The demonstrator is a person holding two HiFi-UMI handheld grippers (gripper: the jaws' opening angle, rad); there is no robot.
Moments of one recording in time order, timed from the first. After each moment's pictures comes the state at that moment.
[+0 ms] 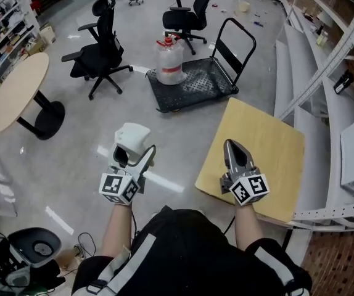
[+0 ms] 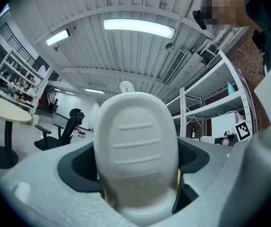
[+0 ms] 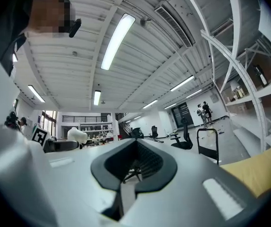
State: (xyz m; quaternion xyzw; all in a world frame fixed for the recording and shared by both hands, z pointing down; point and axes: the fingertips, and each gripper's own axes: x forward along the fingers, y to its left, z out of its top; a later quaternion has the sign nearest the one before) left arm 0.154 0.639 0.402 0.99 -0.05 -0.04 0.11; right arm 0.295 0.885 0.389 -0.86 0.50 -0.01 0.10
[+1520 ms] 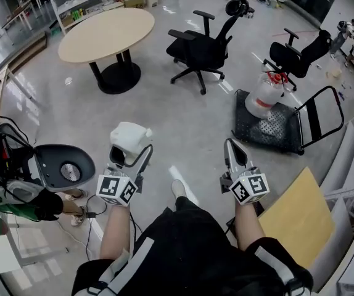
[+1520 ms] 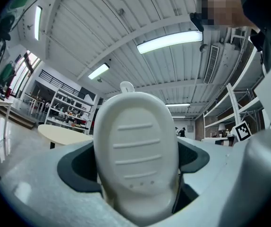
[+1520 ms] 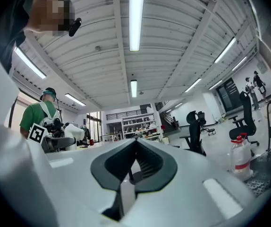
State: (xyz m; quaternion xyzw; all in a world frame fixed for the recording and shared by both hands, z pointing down) left arm -0.104 0.391 0.407 0.93 -0.34 -0.08 0.07; right arm 0.161 0.518 0.409 -0.68 0.72 -0.05 0.08
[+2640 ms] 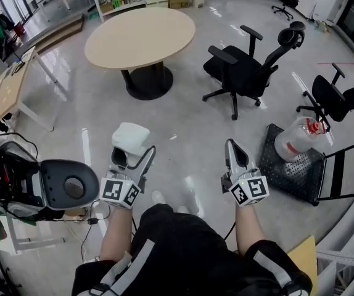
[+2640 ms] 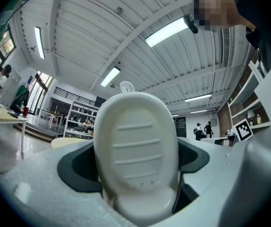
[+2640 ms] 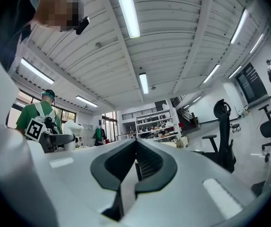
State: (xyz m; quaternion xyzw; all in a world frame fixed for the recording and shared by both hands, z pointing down) left arm -0.072 0.195 0.400 0.89 -0.45 -0.07 0.03; right arm 0.207 0.250 0.423 -0.59 0.80 -0.04 0.09
